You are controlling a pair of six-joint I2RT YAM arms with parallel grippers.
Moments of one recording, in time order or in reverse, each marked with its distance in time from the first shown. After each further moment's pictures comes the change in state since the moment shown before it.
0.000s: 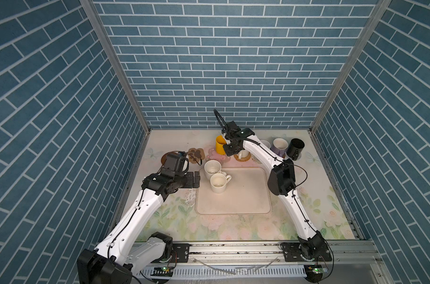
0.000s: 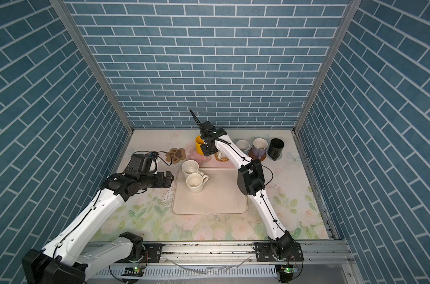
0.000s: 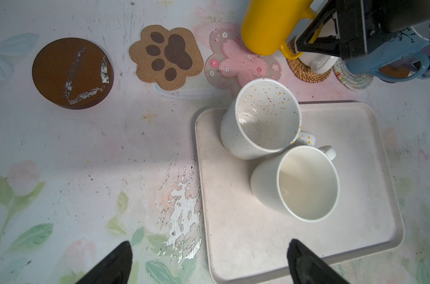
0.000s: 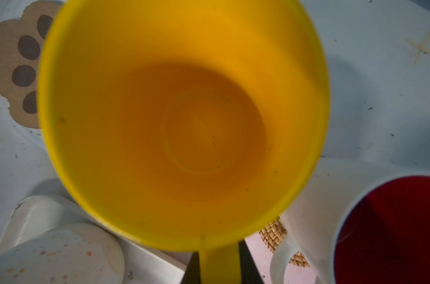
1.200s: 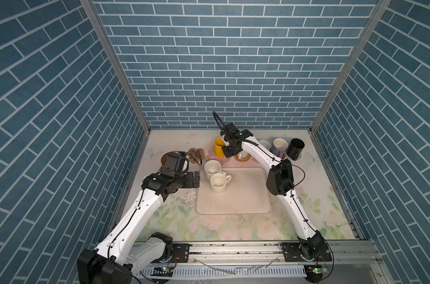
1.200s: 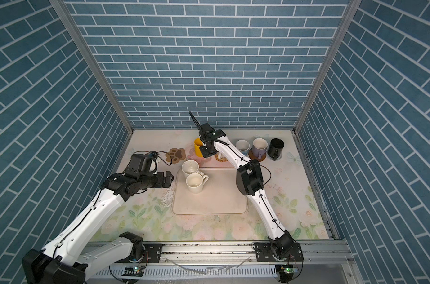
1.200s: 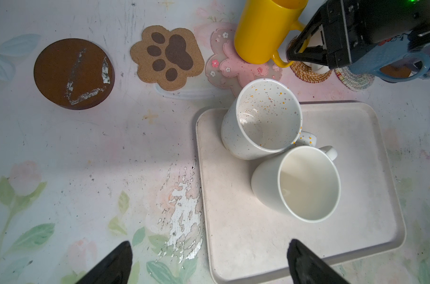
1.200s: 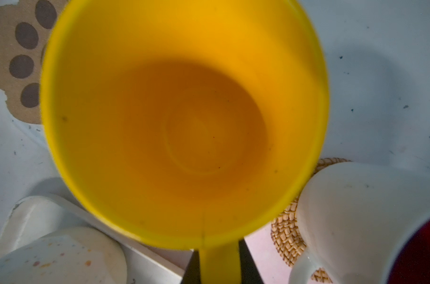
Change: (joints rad) left arm 0.001 0.000 0.000 0.000 -0.002 0.002; right arm 0.011 0.020 0.000 0.006 -0.035 0.000
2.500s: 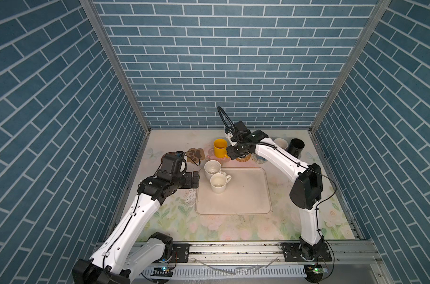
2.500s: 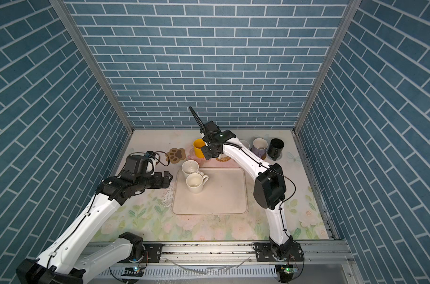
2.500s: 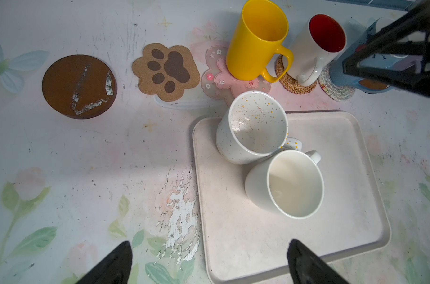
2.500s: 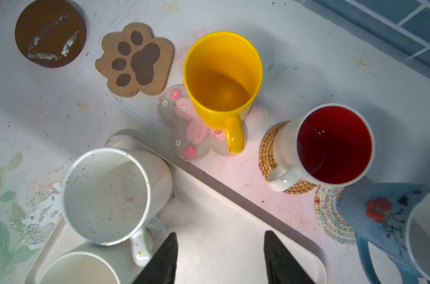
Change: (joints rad) left arm 0.001 -0.061 -0.001 0.000 0.009 -0.001; right arm 0.063 -0.523 -0.582 0.158 0.058 0.010
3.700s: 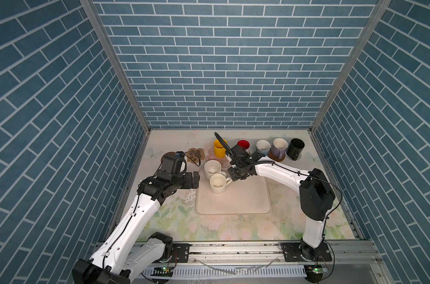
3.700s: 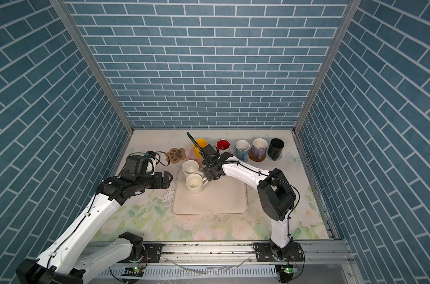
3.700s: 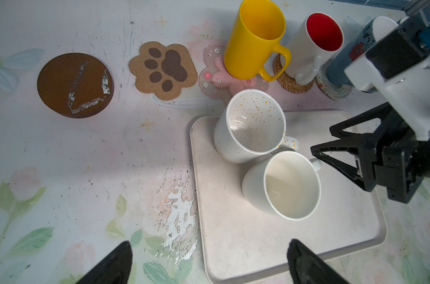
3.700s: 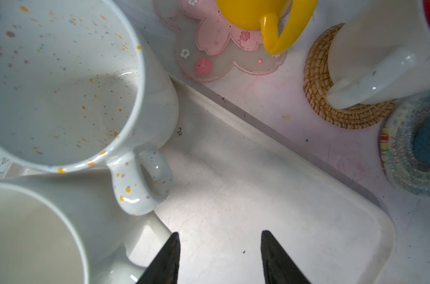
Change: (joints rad) left arm 0.000 -0.001 -0.003 0.000 0.010 -0.001; right arm 0.106 -0.163 -0.469 0.220 0.050 0.108
